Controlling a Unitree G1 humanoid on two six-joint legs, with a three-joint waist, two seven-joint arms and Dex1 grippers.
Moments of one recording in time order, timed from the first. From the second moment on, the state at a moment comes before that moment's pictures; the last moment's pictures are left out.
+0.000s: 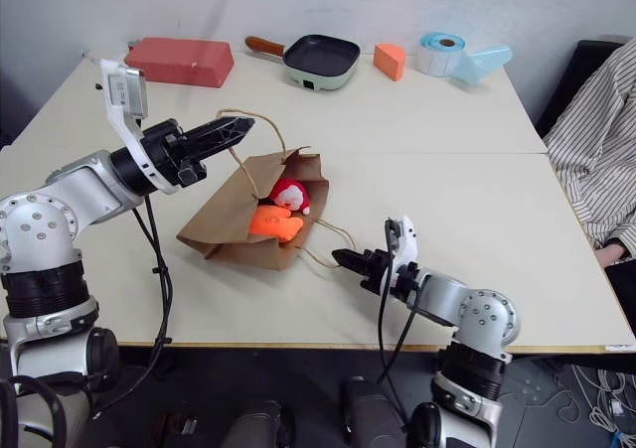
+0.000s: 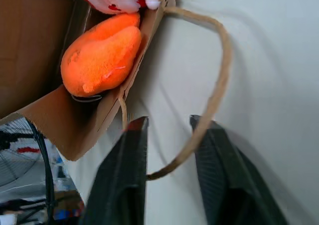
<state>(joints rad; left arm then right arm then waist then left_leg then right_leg) -0.77 0.57 0.30 -0.07 -1.10 1.06 -0.48 -0.43 -0.03 -0.48 -0.25 0.98 1.50 0.11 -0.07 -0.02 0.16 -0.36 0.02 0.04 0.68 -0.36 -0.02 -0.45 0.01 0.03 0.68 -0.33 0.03</state>
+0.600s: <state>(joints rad) -0.88 0.49 0.27 0.02 -1.00 0.91 -0.51 -0.78 -0.41 -0.44 -0.28 1.47 1.28 0.07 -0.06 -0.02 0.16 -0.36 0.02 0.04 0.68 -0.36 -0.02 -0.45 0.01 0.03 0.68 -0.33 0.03</state>
